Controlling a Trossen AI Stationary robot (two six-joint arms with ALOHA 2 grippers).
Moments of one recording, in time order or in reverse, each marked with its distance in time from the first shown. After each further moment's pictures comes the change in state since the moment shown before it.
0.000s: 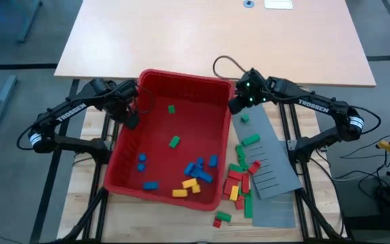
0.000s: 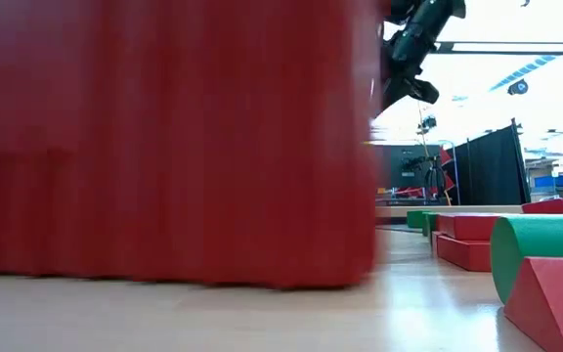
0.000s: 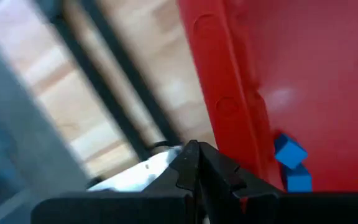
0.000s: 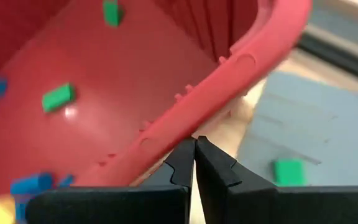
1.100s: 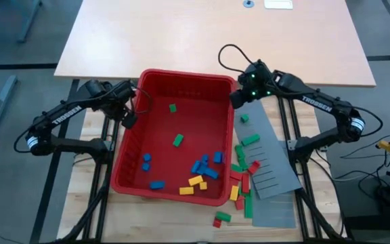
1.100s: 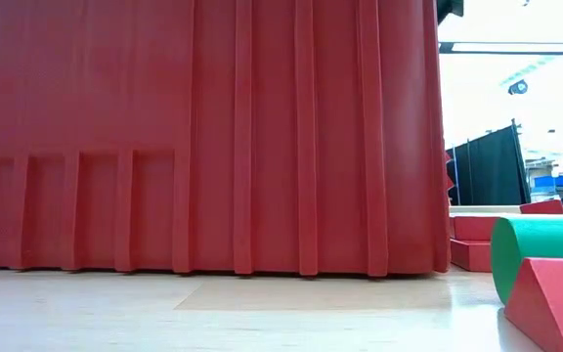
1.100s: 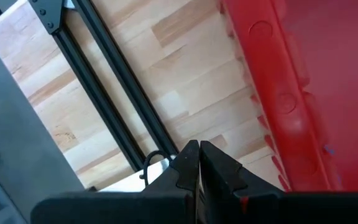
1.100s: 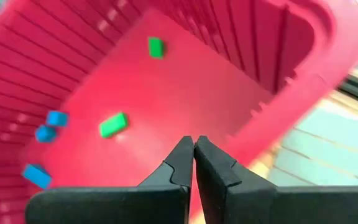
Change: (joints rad) left arm -0.001 -0.056 -0.004 0.026 -0.015 -0.019; right arm -0.114 -0.009 0.057 0.087 -0.155 -0.042
